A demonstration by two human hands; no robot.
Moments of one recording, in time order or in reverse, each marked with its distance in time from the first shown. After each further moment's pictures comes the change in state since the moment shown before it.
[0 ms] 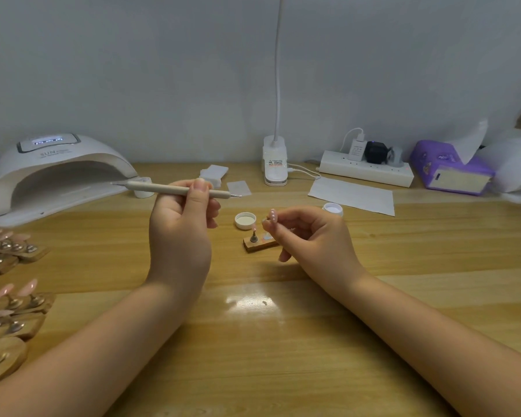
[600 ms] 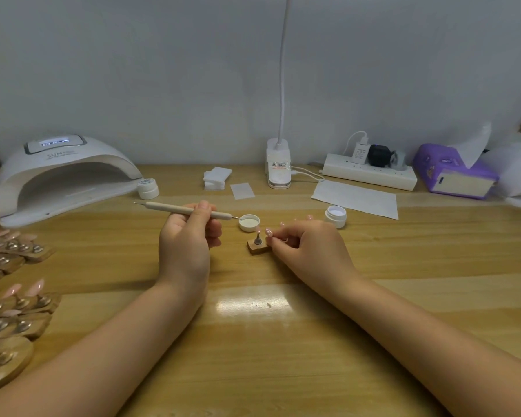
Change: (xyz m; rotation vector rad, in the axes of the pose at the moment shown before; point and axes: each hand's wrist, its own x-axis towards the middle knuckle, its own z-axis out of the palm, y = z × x) left_hand 0.006 -0.026 -0.010 -0.044 0.058 -0.277; right_hand 0.009 0.010 0.009 -0.577 0.004 0.054
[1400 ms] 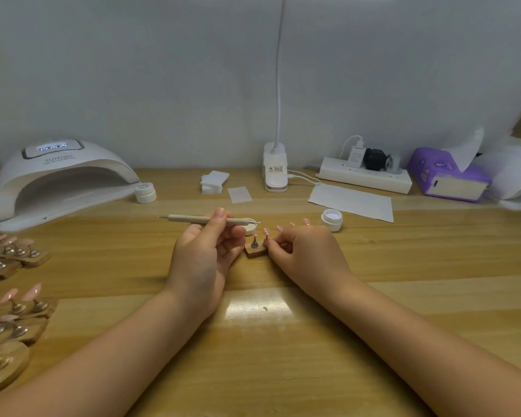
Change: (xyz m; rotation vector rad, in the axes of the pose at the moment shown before) left_hand -0.016 0.004 0.015 -0.266 -0.212 -0.253; right_hand 0.000 -0.003 0.001 -0.210 -0.006 -0.026
